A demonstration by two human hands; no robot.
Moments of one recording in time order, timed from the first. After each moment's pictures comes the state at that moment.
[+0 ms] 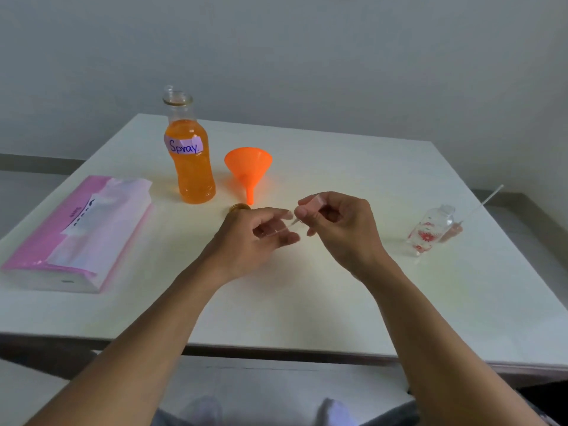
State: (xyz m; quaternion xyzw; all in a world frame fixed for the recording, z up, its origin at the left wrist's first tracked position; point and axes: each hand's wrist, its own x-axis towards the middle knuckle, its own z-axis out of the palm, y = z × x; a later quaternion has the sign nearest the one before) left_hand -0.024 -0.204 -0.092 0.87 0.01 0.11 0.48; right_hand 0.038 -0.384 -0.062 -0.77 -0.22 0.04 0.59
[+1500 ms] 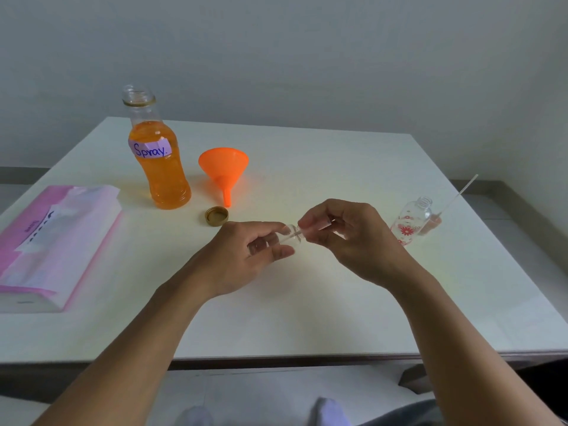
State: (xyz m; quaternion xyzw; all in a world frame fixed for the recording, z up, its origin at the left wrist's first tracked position) left_hand -0.026 -0.220 -0.092 0.89 -0.04 0.05 0.46; right_hand 0.047 -0.440 -0.060 -0.81 -0.32 0.06 0.48
